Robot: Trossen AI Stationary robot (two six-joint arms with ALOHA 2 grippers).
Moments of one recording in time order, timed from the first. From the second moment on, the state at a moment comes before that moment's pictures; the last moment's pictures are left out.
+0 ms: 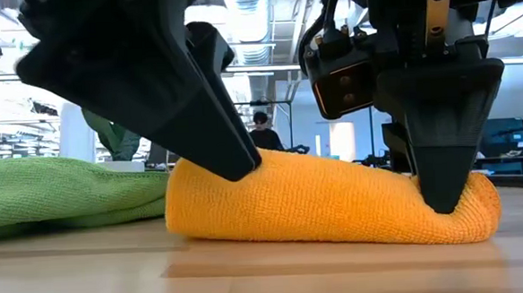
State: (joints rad) left arm -0.62 2.05 1.35 -0.27 -0.41 -0.36; right arm 0.42 1.95 1.13 -0.30 -0.34 0.84
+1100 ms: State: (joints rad) left arm -0.59 2.05 1.35 -0.49 -0.32 -0.51; right arm 0.42 1.95 1.13 -0.30 -0.34 0.84
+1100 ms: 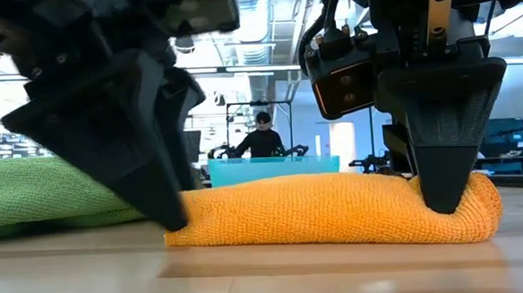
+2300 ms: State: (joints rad) left arm -0.58 2.07 1.40 -0.37 -0.39 -0.31; right arm 0.41 1.95 1.13 -0.30 -0.35 0.86
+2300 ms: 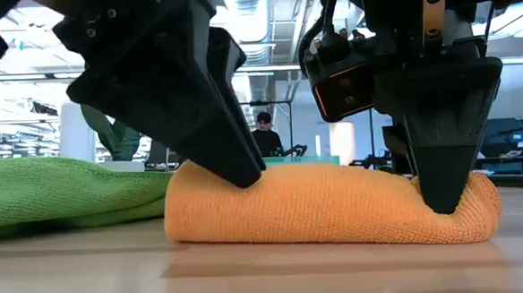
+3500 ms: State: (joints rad) left arm -0.57 2.06 1.29 -0.30 -0.32 -0.48; right arm 0.38 1.93 1.13 -0.33 -0.41 0.83
